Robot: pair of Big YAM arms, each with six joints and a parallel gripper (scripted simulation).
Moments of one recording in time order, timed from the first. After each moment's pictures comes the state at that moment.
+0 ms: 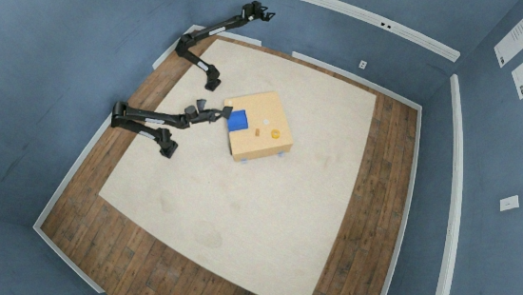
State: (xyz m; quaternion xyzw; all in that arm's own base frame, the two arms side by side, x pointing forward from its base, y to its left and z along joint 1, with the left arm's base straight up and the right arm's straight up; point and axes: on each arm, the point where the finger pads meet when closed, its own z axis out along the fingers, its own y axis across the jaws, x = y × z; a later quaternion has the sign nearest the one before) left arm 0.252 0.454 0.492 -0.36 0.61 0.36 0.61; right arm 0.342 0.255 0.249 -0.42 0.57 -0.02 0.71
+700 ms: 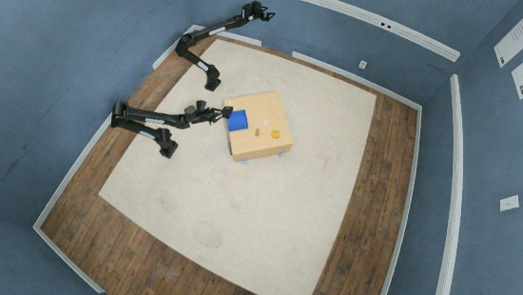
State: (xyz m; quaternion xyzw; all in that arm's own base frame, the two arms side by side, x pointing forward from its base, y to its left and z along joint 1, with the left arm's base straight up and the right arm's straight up) left arm 0.252 0.454 0.492 -0.36 0.61 0.36 0.61; right arm 0.342 0.255 0.249 -0.33 0.63 0.09 0.70
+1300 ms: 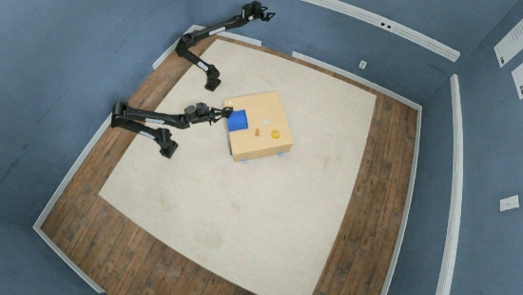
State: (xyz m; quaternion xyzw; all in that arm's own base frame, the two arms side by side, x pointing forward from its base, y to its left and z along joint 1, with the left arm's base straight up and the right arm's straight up) left arm 0.252 0.454 0.492 -0.36 0.61 0.36 0.61; right arm 0.342 0.255 0.249 -0.24 0.66 0.18 0.68
